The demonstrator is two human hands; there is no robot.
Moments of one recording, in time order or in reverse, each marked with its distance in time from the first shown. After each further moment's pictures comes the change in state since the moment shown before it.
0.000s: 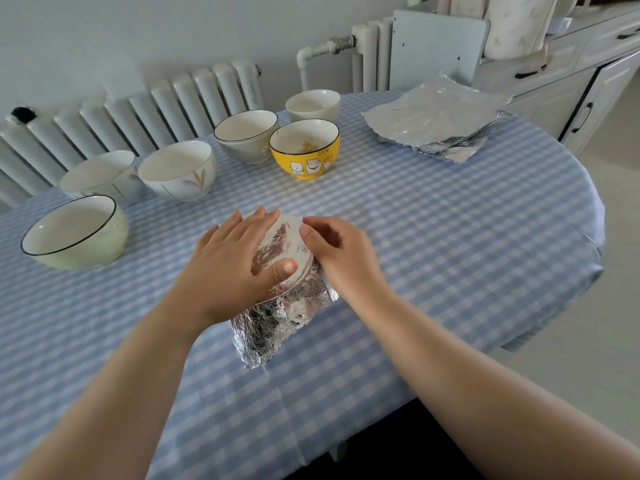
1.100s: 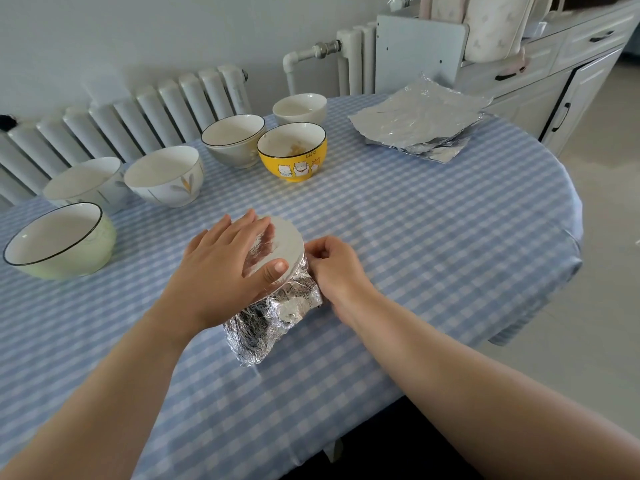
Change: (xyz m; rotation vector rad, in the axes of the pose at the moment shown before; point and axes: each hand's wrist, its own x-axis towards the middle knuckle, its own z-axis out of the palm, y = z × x) left_hand -0.001 0.000 0.003 0.011 0.018 -0.005; right_hand -0.001 0.010 0.009 0.154 0.014 0.371
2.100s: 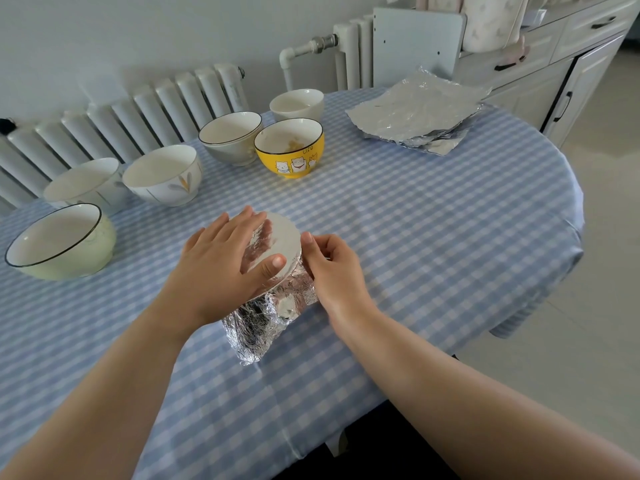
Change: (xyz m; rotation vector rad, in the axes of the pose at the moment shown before) left_hand 0.000 0.001 -0.001 0.019 0.004 -0.008; right_hand -0.029 -0.001 0.004 0.185 0.091 -0.086
